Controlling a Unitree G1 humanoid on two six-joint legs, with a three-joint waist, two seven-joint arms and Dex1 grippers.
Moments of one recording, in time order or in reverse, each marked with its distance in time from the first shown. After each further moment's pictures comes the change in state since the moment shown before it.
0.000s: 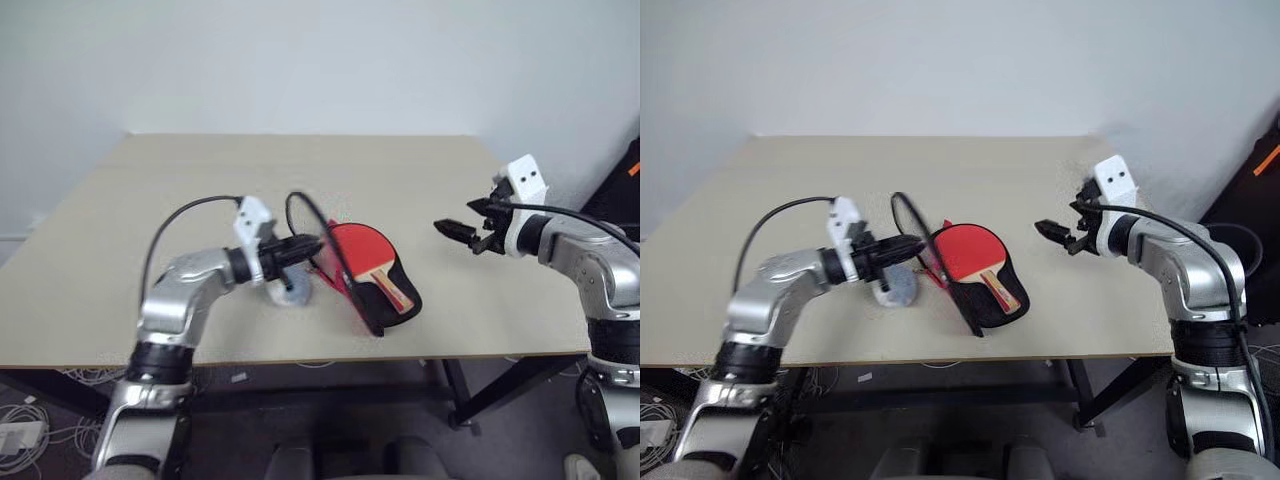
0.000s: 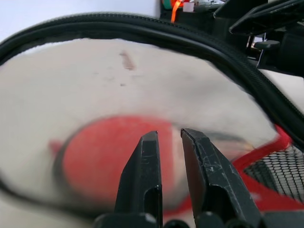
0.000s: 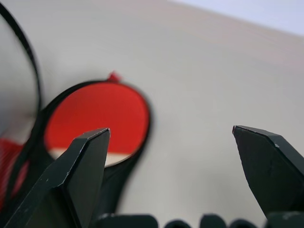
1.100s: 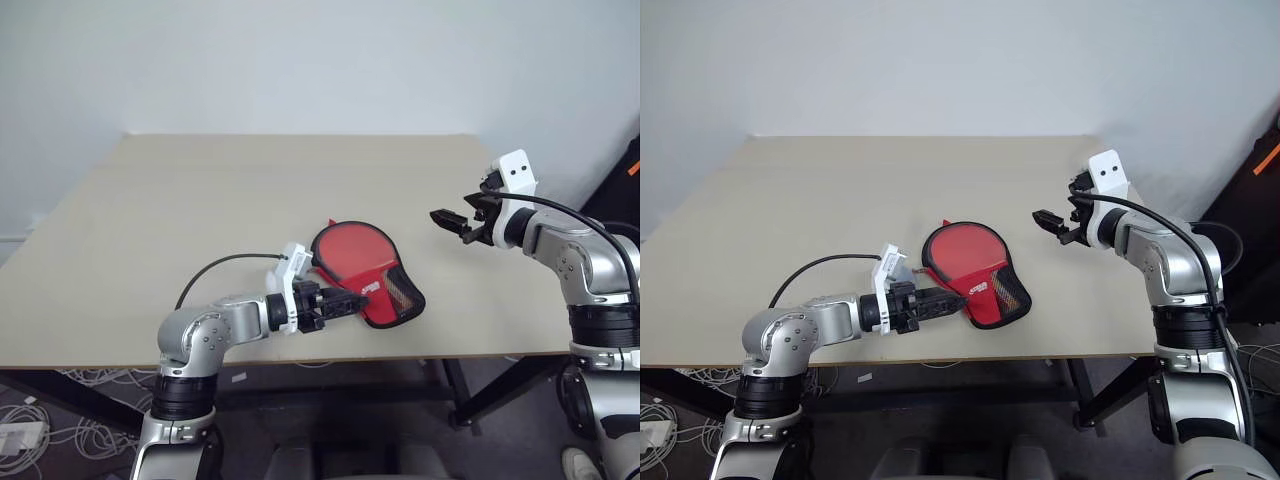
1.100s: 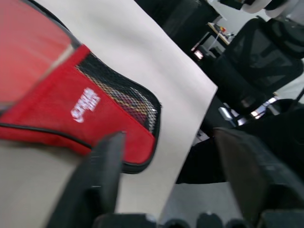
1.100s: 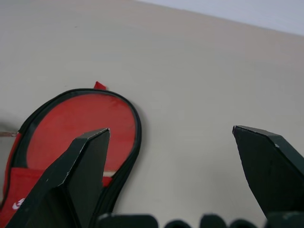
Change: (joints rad) left arm 0.240 -0.119 0.126 -0.351 -0.423 0.733 0.234; right arm -0.031 0.077 0.035 0.076 -0.019 -0.035 -0.036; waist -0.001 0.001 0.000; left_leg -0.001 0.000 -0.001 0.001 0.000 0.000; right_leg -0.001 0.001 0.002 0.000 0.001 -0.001
